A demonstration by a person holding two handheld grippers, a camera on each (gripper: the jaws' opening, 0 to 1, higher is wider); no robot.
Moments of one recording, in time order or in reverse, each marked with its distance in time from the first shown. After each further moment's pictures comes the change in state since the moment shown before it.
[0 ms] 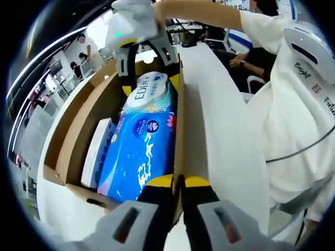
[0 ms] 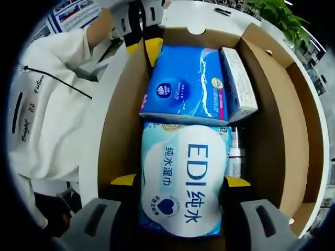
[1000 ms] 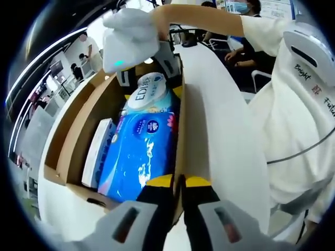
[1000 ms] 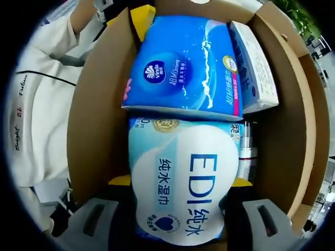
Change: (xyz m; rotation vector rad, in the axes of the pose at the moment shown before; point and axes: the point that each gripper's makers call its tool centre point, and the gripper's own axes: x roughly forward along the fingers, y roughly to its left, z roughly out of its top) left arm -0.001 0.000 0.000 0.003 -0.002 0.015; right arm 0.013 -0.002 -0.007 0.010 0.189 -0.036
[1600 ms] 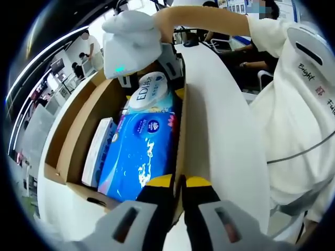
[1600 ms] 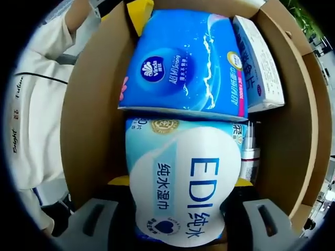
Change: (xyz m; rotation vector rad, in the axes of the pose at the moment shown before) left arm -0.001 0.000 -0.001 -0.011 0.002 0.005; right arm -0.002 0.000 -0.003 0.016 0.027 0.016
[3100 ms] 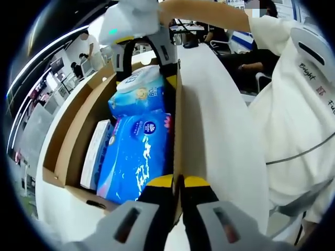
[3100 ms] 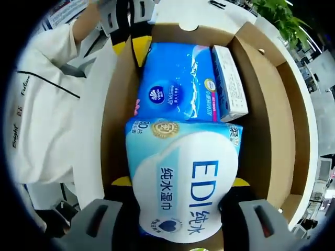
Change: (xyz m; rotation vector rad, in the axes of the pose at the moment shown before) left arm 0.001 0.001 0.001 -0.010 -0.013 -0.020; right arm -0.034 -0.021 0.010 -0.002 -0.142 -0.086
